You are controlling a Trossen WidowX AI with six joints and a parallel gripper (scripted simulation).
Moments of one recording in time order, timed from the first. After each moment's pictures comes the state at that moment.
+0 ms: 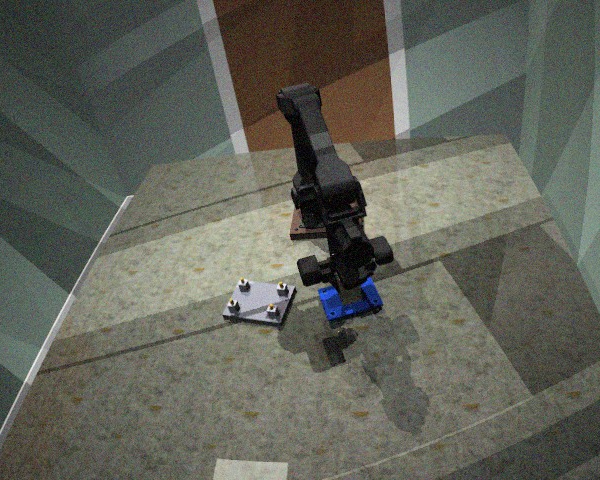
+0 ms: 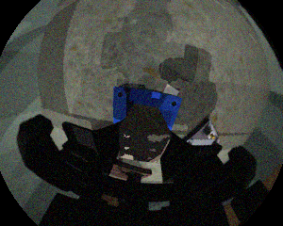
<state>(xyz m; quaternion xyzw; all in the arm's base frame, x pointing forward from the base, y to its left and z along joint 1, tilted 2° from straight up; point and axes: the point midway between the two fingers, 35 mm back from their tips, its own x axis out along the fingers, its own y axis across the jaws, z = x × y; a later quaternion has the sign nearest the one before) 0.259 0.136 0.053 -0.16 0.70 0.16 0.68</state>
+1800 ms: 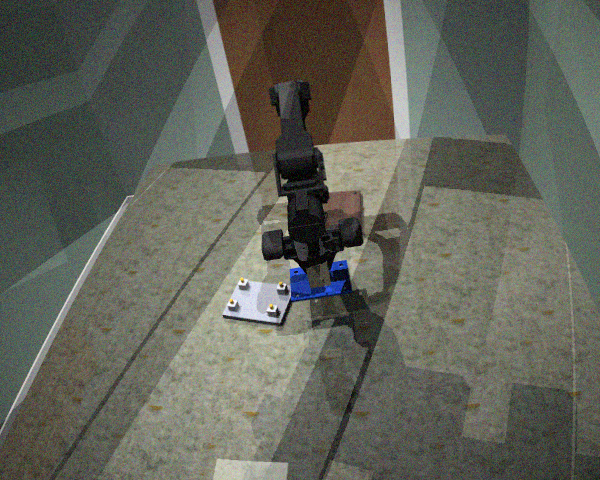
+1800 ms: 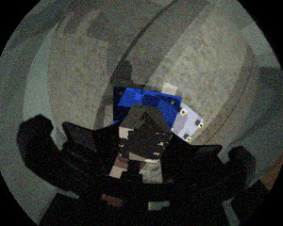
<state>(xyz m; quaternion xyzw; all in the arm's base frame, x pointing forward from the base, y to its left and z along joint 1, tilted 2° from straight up) 0.282 0.082 0.125 -0.10 0.70 0.10 0.70</state>
